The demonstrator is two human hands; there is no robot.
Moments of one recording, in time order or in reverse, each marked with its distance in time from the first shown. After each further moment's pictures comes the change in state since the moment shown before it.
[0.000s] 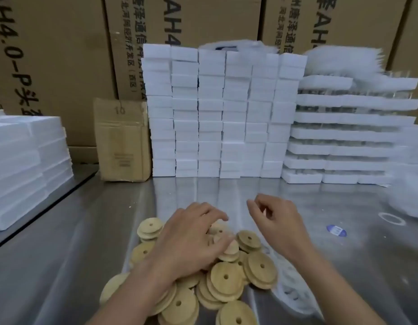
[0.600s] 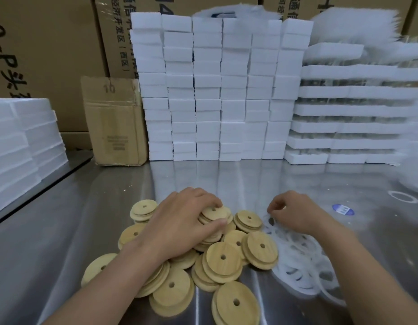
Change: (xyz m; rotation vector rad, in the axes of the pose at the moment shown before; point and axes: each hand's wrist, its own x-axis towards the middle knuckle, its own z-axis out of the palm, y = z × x) left_hand 0.004 -0.017 0.014 0.077 -0.101 0.050; right_hand 0.008 0.064 -0.008 -0.234 -0.501 0.480
